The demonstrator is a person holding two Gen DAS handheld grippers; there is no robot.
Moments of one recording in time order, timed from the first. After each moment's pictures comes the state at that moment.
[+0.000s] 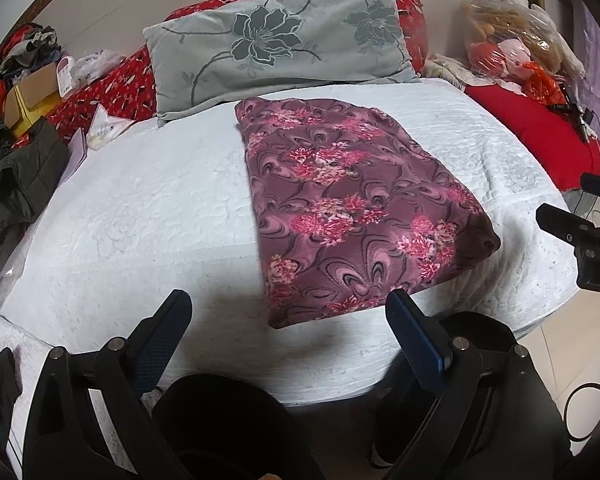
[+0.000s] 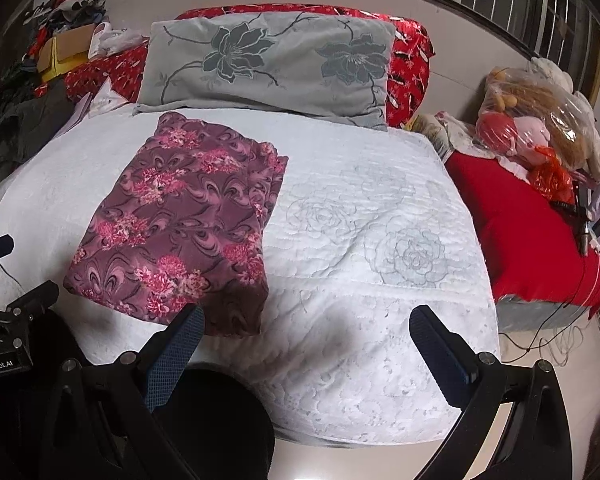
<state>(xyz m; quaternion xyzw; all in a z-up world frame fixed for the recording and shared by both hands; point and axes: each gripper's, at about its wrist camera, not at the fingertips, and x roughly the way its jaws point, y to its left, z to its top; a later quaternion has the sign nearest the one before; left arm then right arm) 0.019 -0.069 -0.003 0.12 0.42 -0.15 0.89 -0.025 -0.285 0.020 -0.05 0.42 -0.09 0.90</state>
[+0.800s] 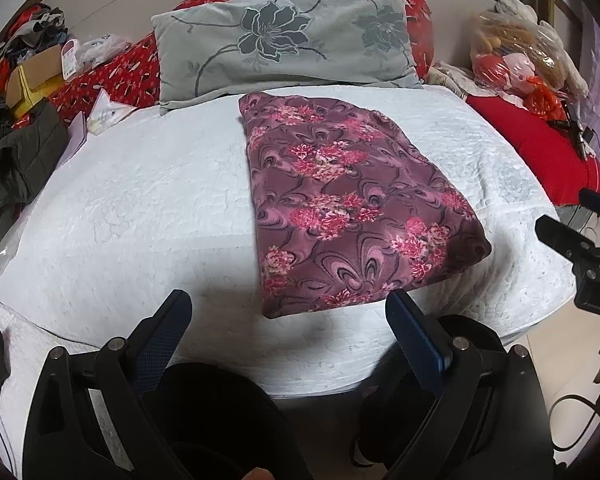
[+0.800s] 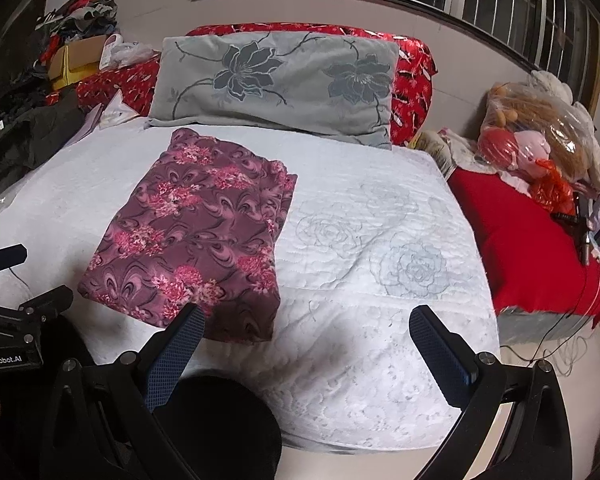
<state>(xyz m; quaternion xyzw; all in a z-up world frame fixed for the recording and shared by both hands) 0.015 -0.063 0.000 0.09 0.43 -0.15 0.89 -0.036 -0.280 0.026 -0.04 0.39 -0.08 0.92</state>
